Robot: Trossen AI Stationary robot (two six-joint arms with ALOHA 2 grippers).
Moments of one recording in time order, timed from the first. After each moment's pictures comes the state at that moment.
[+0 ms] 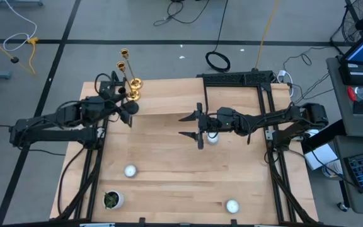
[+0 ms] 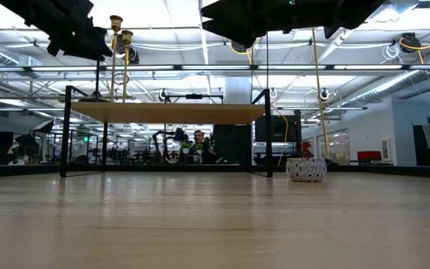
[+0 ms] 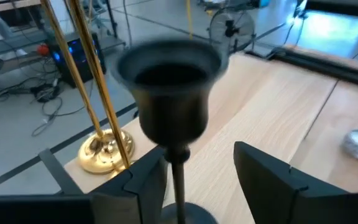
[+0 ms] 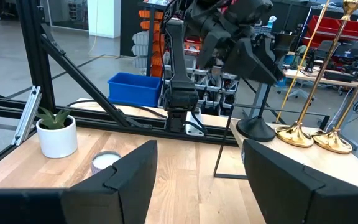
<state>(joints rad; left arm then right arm) 0.22 0.58 0.67 -0.46 -0.51 -0.19 -0.02 1.50 0.87 0.59 -0.05 -0.12</state>
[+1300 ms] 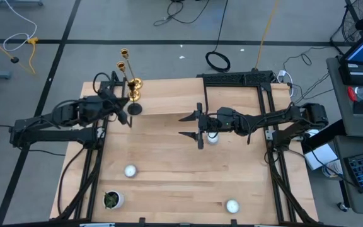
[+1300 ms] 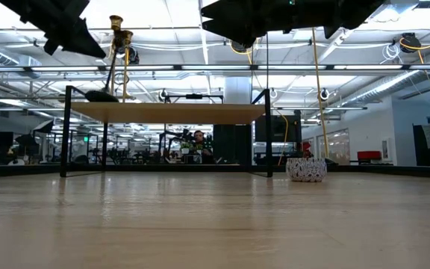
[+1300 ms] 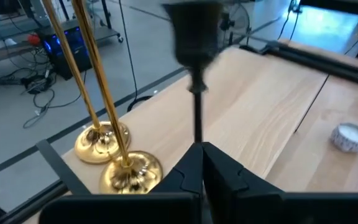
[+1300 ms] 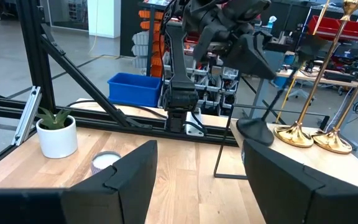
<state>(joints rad) 0.22 0.57 0.70 -0.54 -0.48 -0.23 -0.02 1.50 0.87 0.59 -0.05 -0.12</state>
